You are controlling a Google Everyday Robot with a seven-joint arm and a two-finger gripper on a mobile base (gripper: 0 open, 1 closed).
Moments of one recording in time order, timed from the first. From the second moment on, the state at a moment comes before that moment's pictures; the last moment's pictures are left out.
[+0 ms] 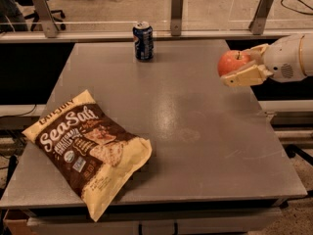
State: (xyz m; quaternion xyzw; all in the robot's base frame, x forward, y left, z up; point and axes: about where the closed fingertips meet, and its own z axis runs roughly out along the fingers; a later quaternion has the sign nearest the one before) arm 0.582 -0.209 0.920 -0.45 0.75 0.14 0.45
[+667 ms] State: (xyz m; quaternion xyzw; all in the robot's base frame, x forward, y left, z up) arm 0.554 -0.155 0.897 -0.51 0.72 0.19 0.43
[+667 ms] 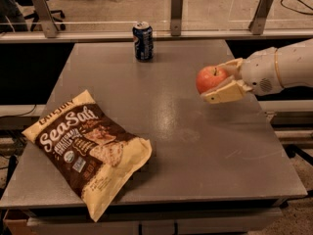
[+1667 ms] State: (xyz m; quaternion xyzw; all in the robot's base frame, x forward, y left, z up) arm 0.471 -0.077 0.860 -0.61 0.66 0.28 0.34
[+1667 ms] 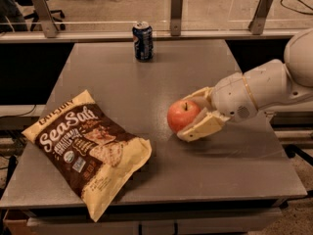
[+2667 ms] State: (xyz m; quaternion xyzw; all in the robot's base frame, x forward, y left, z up) arm 0.416 -0.032 0.833 -0.69 0.59 0.30 0.28
